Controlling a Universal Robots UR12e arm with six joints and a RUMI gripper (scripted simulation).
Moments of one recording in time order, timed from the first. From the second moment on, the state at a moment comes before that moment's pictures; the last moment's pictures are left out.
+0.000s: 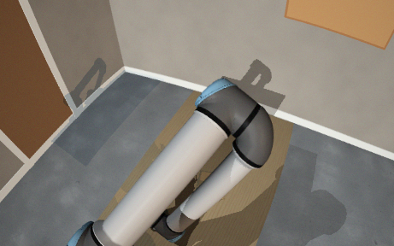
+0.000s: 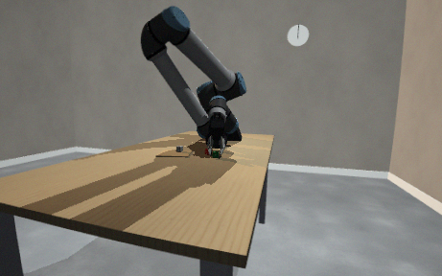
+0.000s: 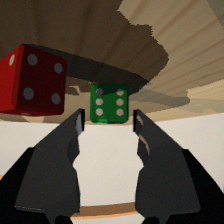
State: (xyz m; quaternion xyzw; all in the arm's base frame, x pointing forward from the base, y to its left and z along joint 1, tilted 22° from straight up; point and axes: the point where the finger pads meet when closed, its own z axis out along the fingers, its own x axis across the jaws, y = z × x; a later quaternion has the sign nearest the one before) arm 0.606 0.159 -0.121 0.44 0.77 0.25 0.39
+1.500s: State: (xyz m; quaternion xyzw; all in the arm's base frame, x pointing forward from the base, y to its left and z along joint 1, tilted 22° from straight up) arm 0.564 0.177 -0.044 0.44 0.77 0.26 0.39
